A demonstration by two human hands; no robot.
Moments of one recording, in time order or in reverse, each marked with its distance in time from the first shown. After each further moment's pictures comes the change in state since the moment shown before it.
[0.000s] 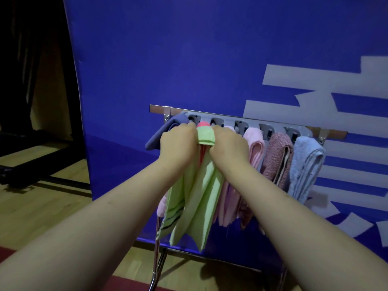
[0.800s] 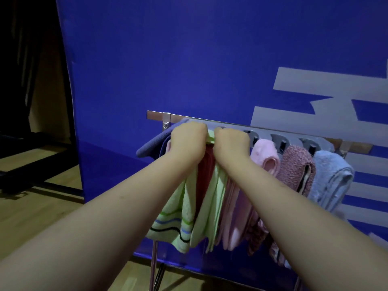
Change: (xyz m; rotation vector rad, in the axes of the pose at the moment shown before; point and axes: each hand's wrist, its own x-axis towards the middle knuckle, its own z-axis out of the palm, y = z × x) left_hand 0.080 0.003 0.045 0.027 -0.149 0.034; right_hand 0.084 0.012 0.050 -0.309 -0.023 -0.032
